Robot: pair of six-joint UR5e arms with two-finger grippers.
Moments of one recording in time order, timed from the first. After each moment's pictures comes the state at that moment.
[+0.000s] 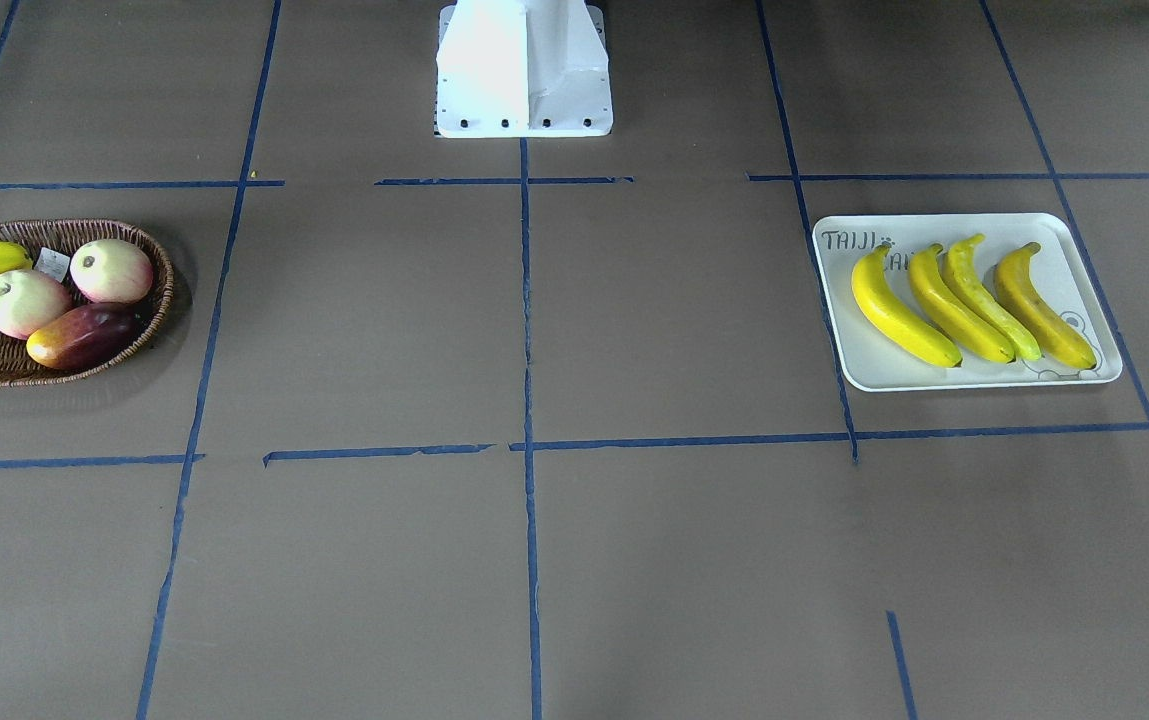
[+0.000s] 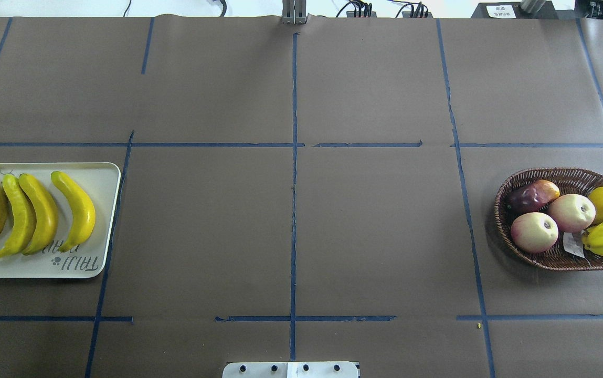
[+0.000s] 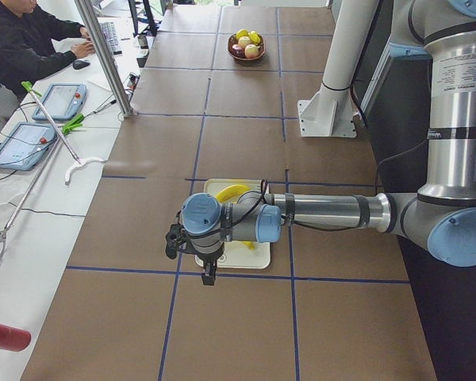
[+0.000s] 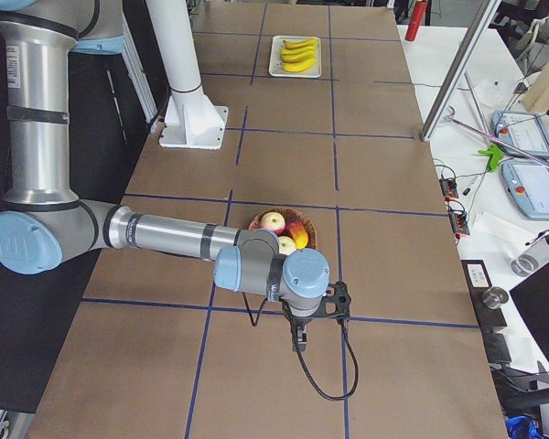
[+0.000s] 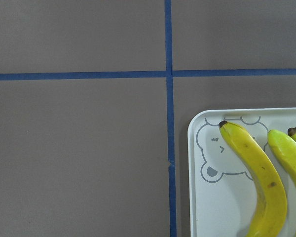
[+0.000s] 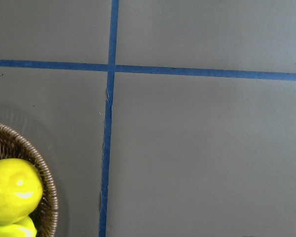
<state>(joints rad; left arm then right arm) -1.58 -1.50 -1.64 -1.58 -2.41 0.02 1.66 -1.63 1.55 -1.57 2.37 -0.17</state>
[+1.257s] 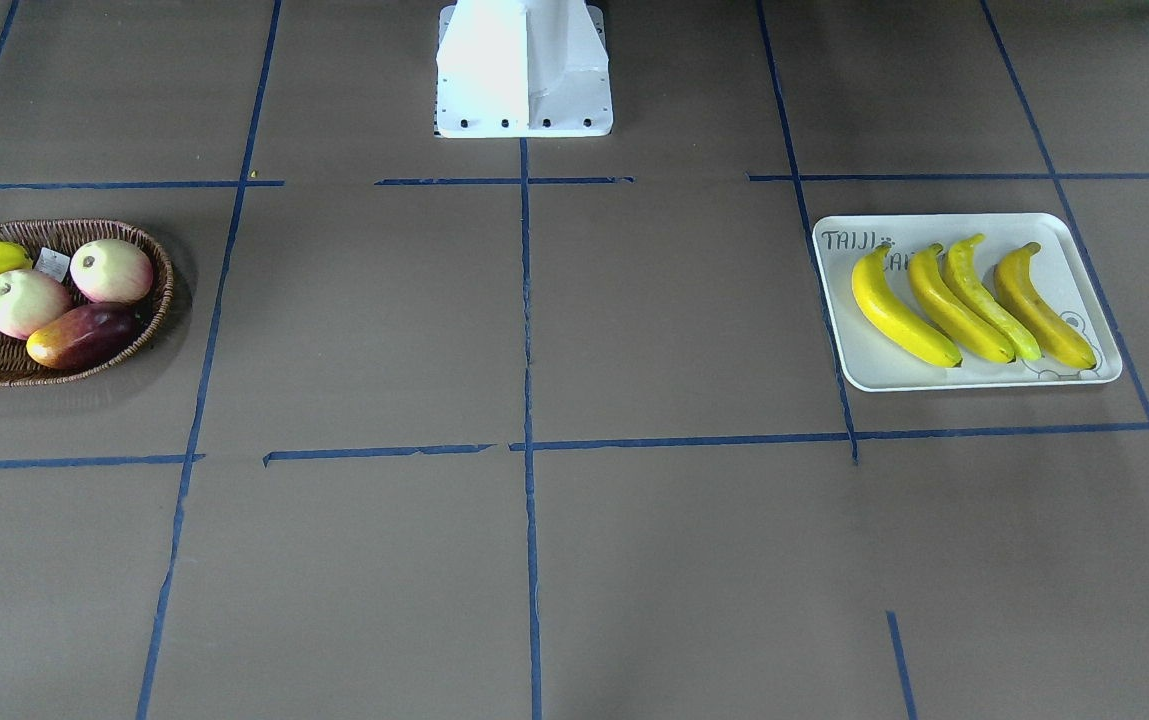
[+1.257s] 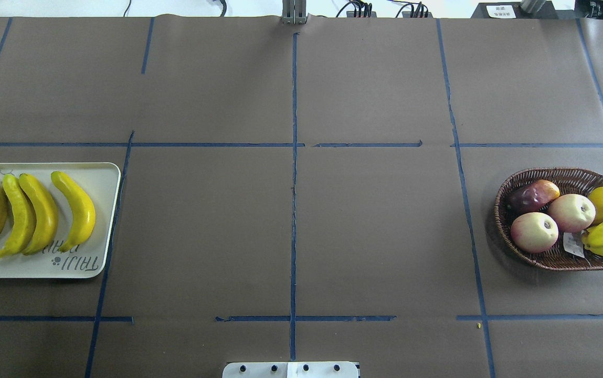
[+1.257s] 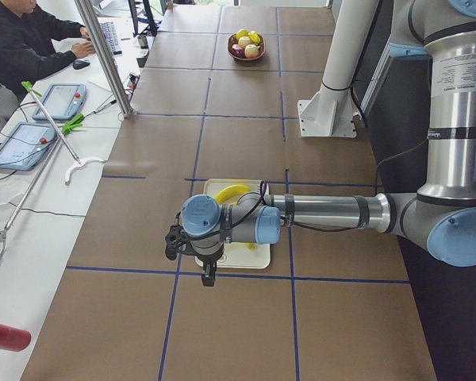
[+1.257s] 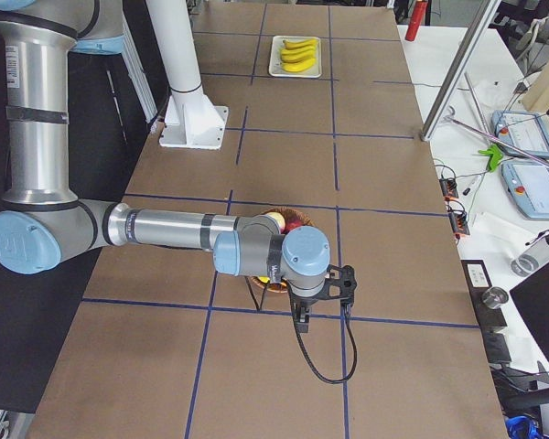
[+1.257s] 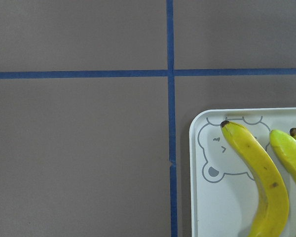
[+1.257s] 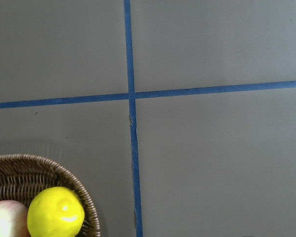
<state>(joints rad) -1.58 -1.50 -1.63 -1.59 -2.41 0.02 1.67 -1.64 1.63 -1.56 2.40 0.00</state>
